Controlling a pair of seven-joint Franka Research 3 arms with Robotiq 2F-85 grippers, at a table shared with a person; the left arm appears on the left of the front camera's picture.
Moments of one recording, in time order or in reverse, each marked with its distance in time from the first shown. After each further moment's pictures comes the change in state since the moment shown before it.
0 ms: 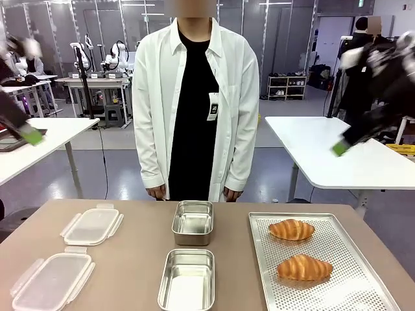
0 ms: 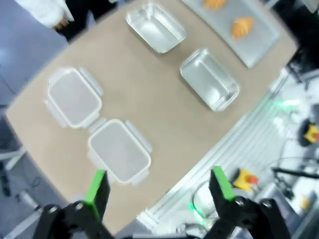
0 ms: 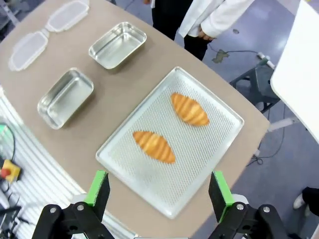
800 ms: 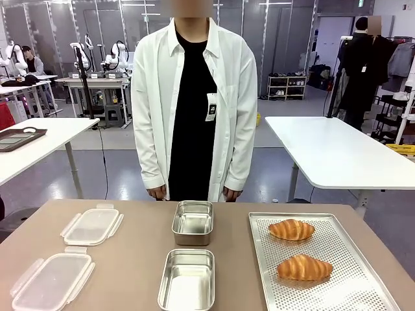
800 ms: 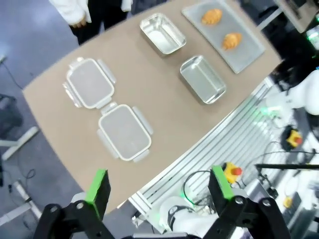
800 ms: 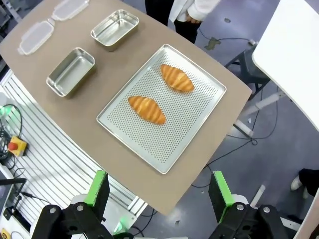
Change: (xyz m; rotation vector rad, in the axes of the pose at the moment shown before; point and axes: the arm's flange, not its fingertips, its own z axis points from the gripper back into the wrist) left arm -0.055 0.025 0.109 -0.013 -0.093 0.098; right arm -0.054 -0.023 0.114 -0.018 0.027 -0.031
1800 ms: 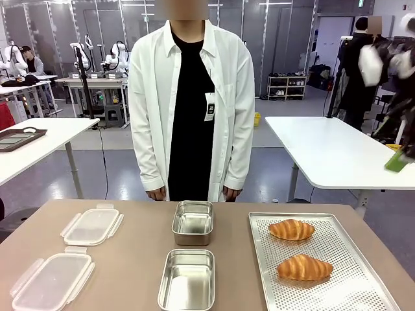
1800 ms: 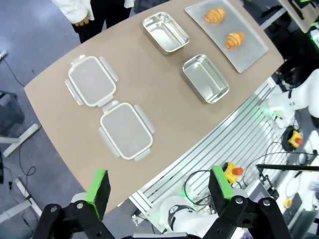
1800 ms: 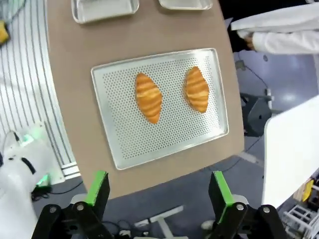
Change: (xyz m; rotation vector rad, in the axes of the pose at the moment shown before) left arm 0.002 0.000 -0.003 0.009 0.010 0.007; right arm 0.060 0.044 -0.122 0.056 0.215 0.719
